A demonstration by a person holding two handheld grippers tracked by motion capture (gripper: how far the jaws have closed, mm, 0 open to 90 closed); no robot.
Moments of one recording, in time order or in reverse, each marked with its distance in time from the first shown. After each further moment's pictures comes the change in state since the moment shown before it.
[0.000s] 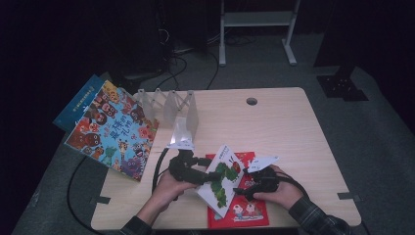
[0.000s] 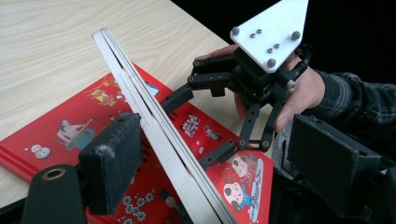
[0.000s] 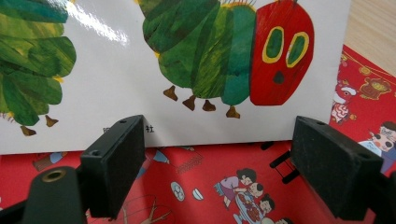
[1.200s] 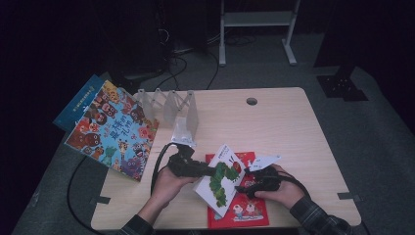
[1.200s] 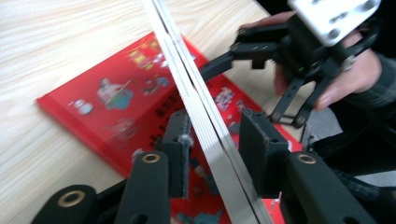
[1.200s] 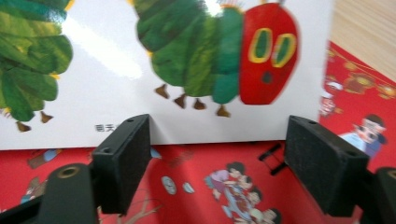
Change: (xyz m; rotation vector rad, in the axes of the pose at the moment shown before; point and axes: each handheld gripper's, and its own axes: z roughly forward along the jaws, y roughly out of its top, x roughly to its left) left arm 0.014 0.006 0.000 0.150 0.128 -0.123; right arm -0.005 -0.001 -0.005 -0.001 -0.023 0.032
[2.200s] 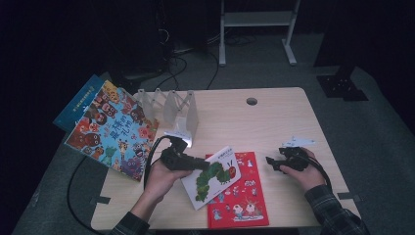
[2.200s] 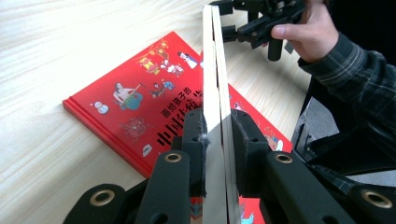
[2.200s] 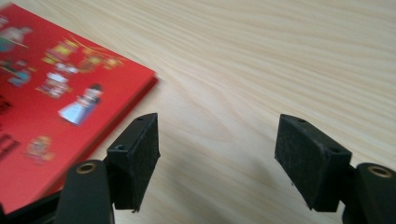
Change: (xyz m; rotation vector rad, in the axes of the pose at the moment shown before) left arm -0.002 0.013 -0.029 -0.008 0.009 0.008; right arm -0.091 -0.031 -0.040 -0.052 -0.363 0.255
